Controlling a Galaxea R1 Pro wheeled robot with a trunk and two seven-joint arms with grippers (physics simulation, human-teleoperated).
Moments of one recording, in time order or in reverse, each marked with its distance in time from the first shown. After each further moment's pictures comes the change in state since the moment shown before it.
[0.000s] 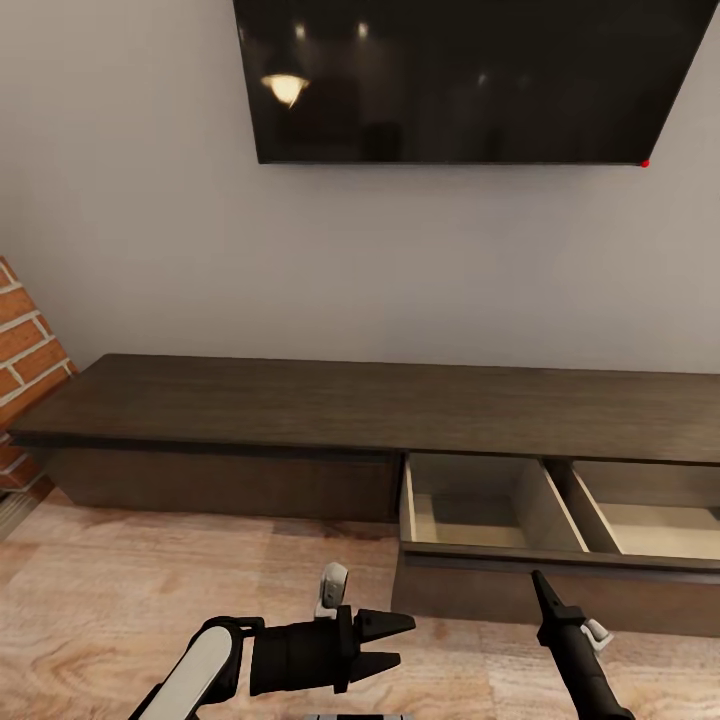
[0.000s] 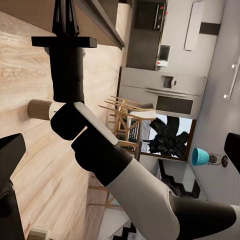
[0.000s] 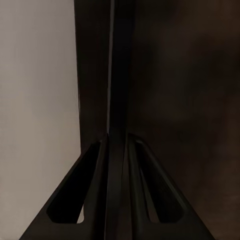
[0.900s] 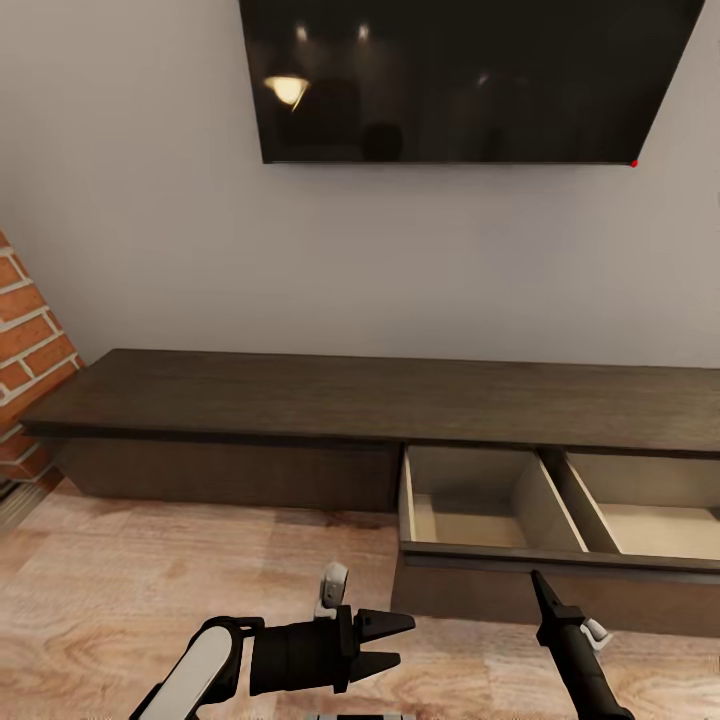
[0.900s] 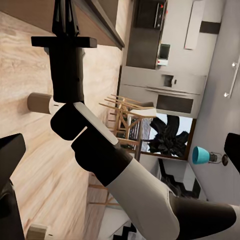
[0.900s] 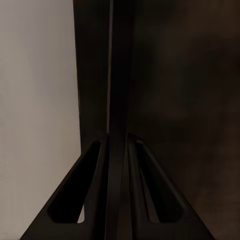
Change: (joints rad) left arm 0.000 0.000 0.001 0.000 0.000 0.000 0.000; right arm -0.001 -0.001 0.004 0.001 -0.003 0.006 0.000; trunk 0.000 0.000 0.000
